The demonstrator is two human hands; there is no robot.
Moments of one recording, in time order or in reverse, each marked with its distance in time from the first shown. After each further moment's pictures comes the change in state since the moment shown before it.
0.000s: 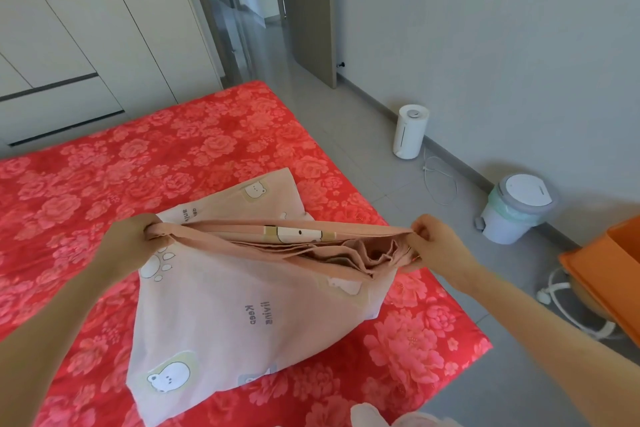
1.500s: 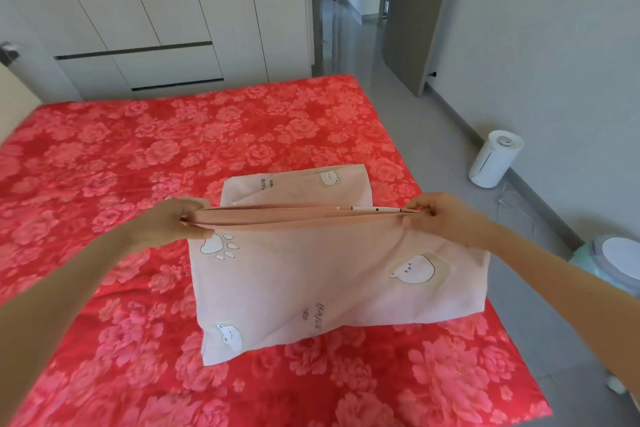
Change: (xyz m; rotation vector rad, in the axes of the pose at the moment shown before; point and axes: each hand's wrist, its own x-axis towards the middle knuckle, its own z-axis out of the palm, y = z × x) left_hand -0.071 -0.097 -0.061 -0.288 -0.303 -0.069; right_hand 0.035 -0.108 0.086 -0.456 -0.526 -0.518
